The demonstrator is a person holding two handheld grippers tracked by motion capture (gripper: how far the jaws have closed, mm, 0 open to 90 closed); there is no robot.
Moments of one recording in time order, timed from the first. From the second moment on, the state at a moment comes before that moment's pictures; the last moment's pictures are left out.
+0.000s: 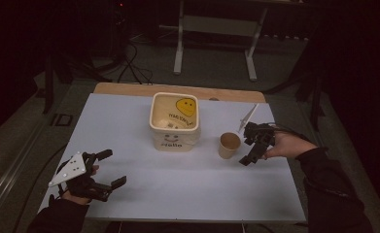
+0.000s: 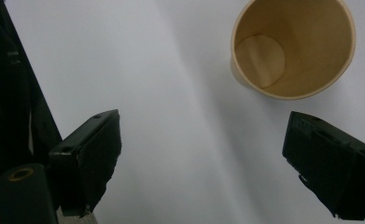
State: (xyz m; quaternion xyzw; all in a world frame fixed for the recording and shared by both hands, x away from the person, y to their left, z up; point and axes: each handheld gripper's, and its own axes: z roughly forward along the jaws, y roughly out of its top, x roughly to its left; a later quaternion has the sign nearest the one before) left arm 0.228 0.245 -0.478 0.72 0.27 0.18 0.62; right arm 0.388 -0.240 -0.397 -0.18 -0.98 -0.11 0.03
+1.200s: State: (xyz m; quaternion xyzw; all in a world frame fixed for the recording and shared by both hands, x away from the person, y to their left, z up) left arm 0.229 0.244 -0.480 0.72 0.27 0.17 0.62; right arm 0.432 -0.223 -0.422 -0.14 -0.99 -0.06 0.01
